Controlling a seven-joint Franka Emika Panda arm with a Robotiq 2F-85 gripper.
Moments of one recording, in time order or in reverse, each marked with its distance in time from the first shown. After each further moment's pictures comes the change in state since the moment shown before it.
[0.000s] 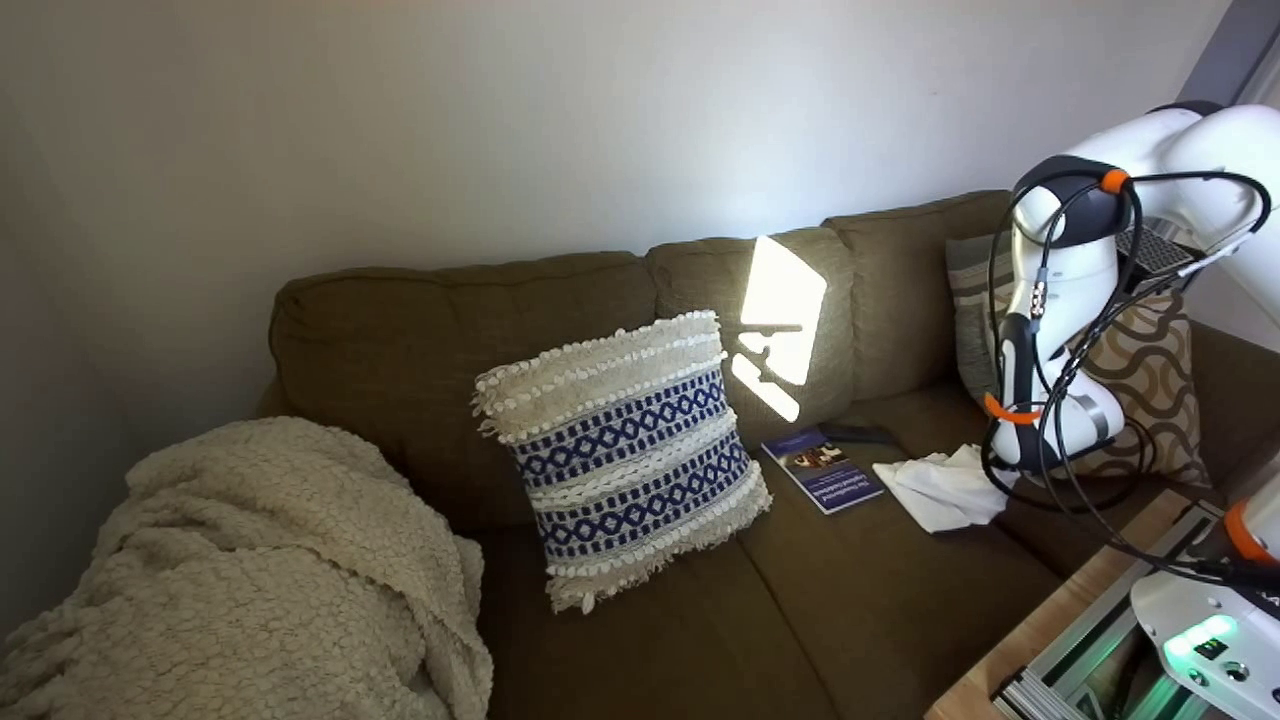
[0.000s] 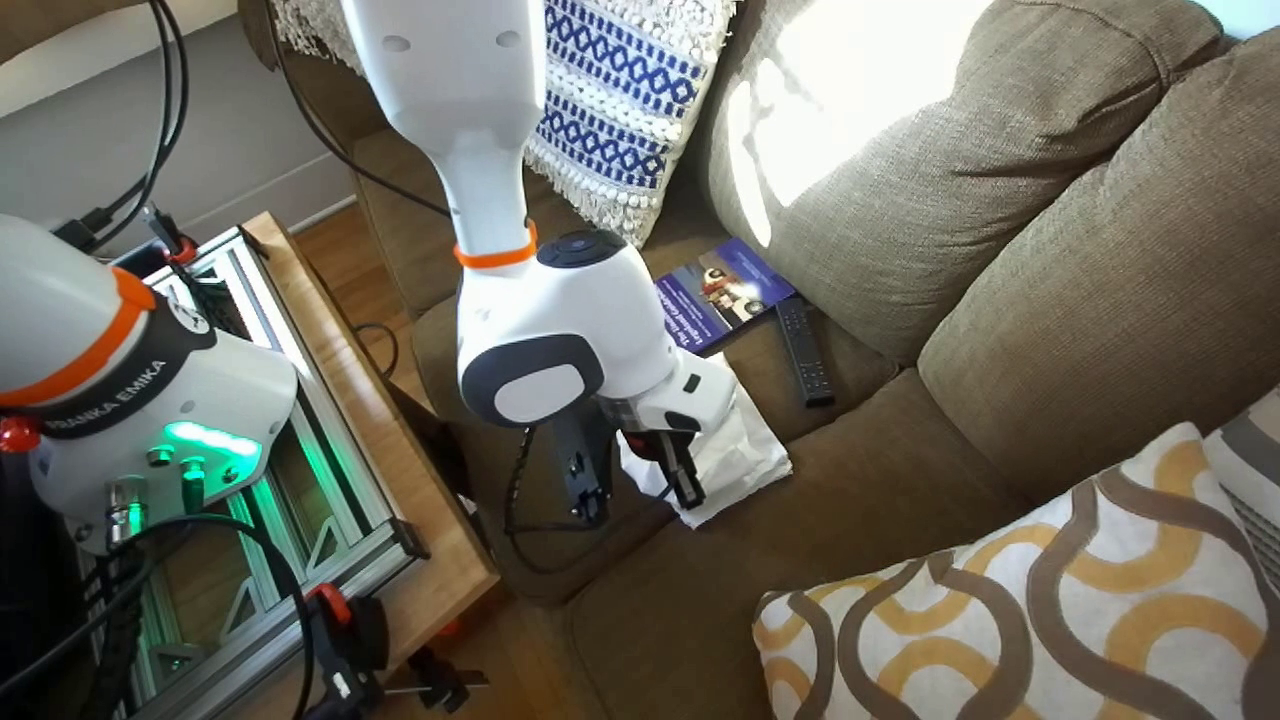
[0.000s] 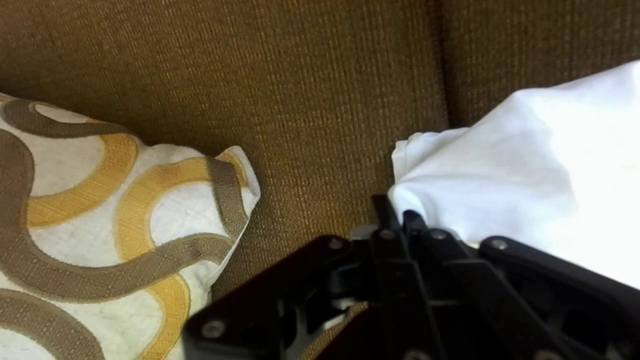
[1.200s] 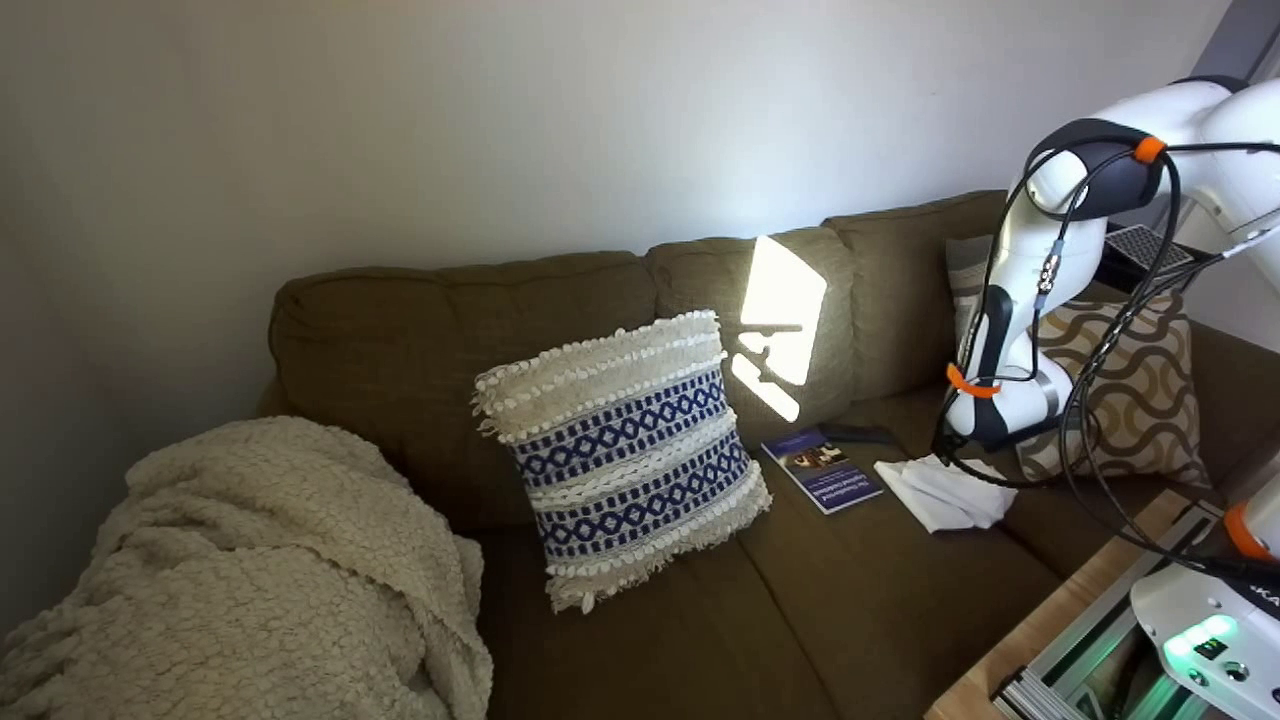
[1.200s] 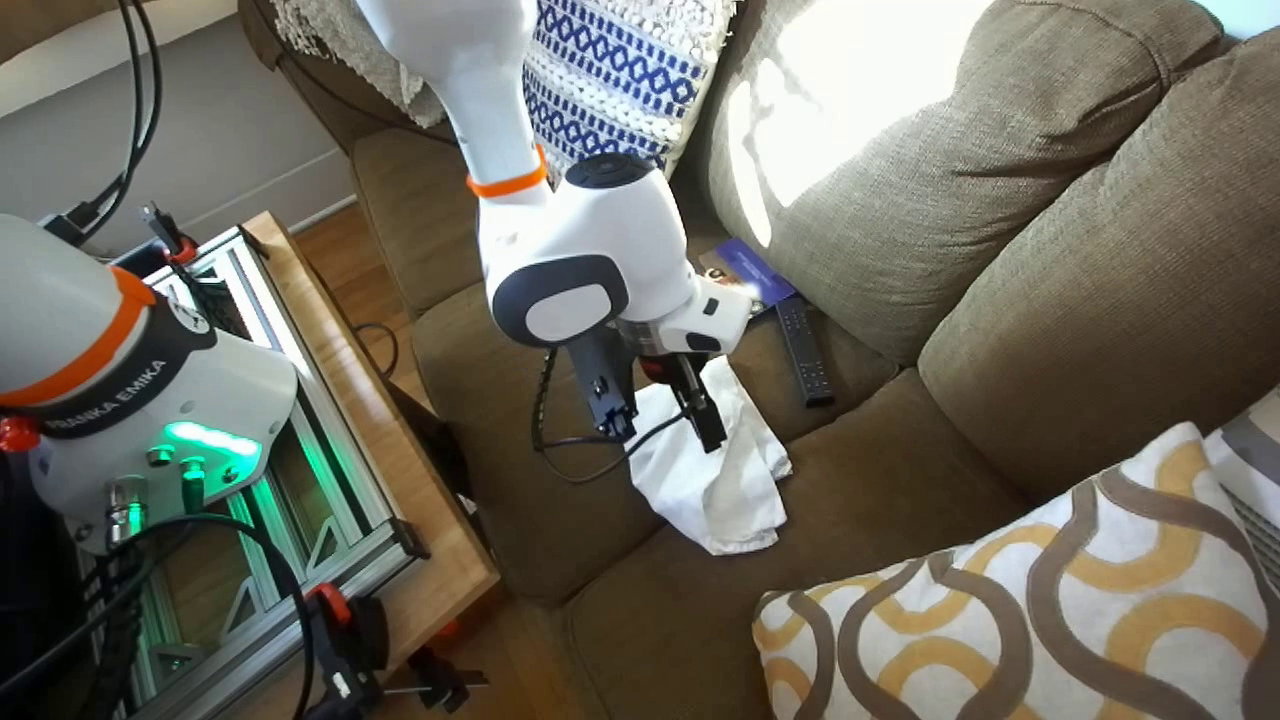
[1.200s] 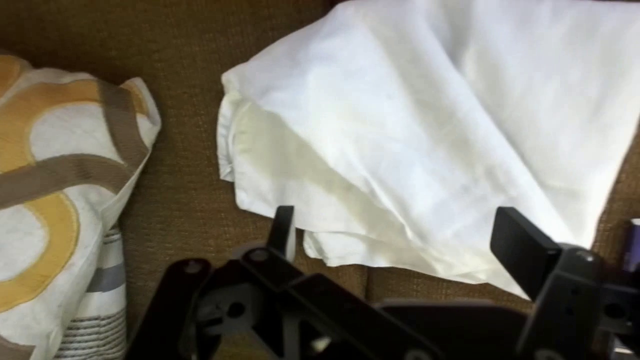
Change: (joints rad) arm 0.040 -0.111 0.091 0.036 0.050 -0.155 -0.033
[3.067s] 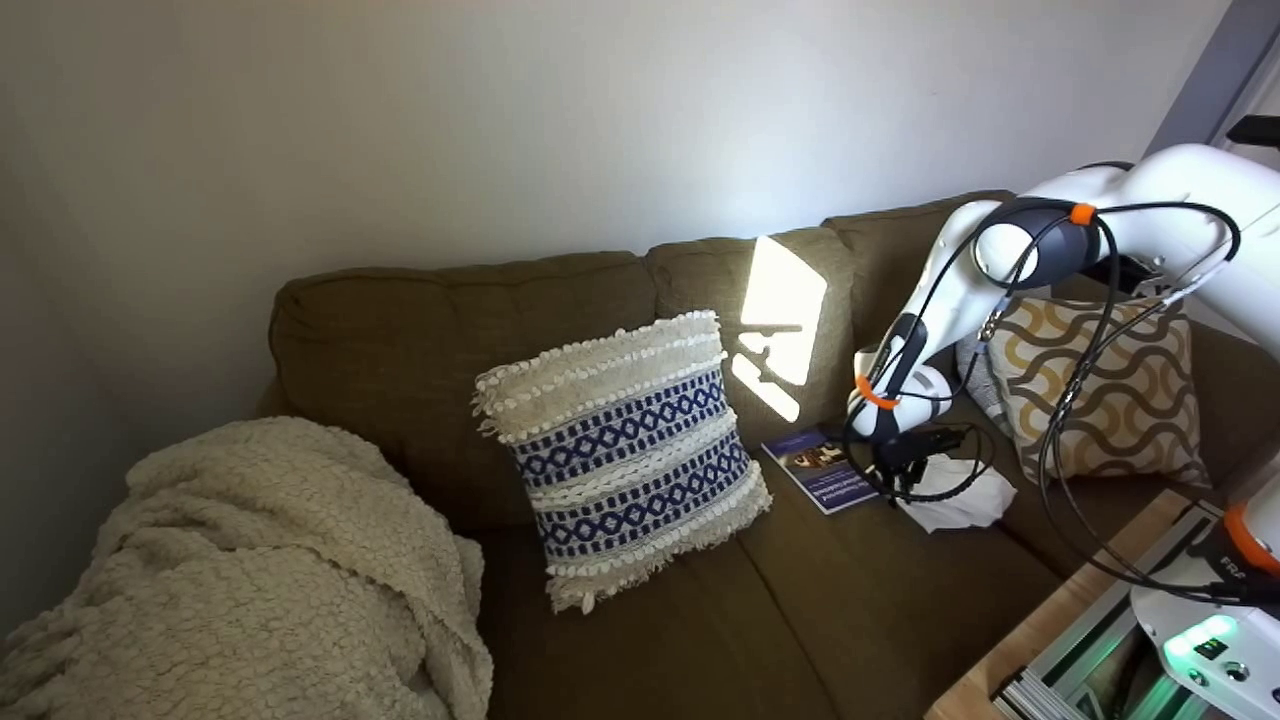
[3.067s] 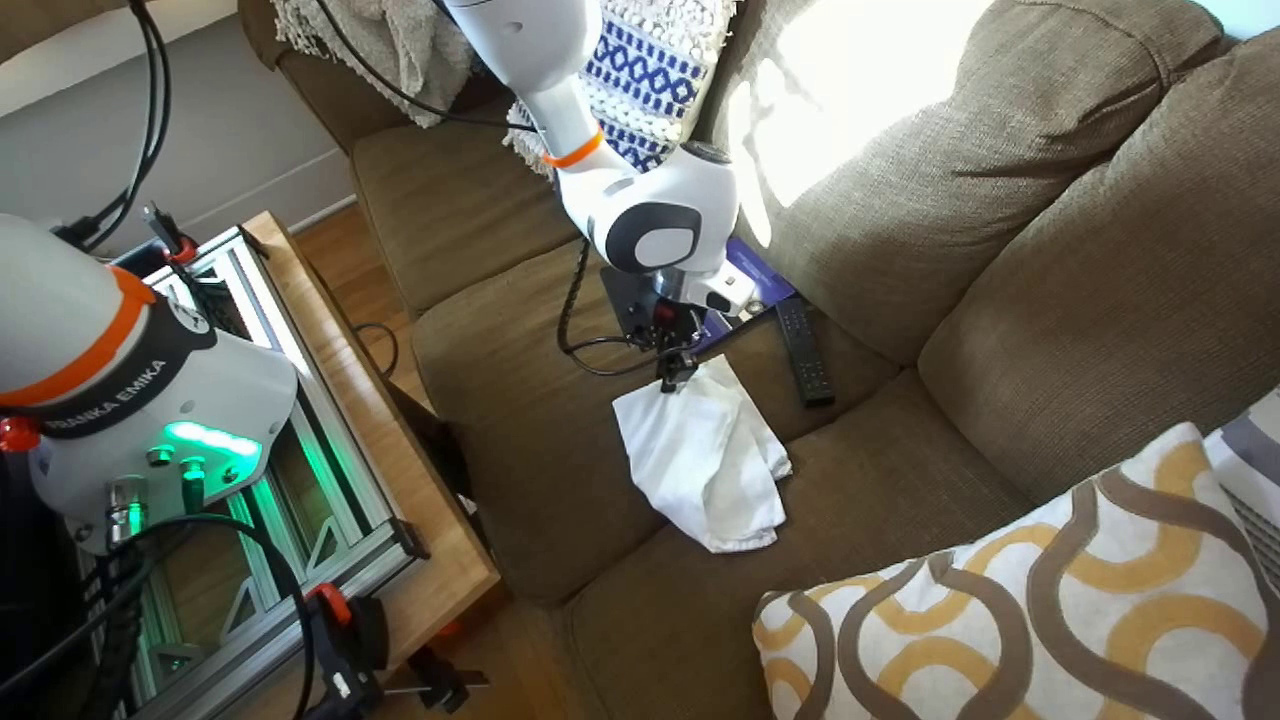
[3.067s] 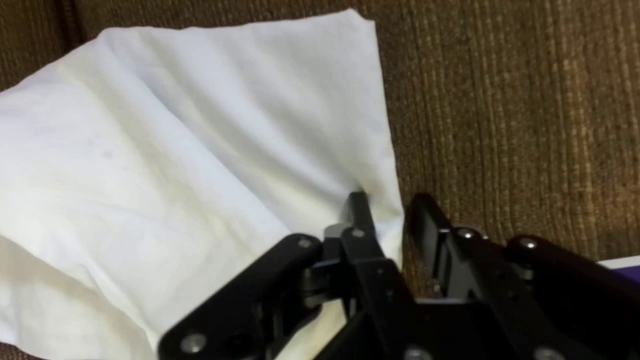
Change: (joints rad) arm 0.034 0.263 0.145 0.518 0.019 -0.654 0.236
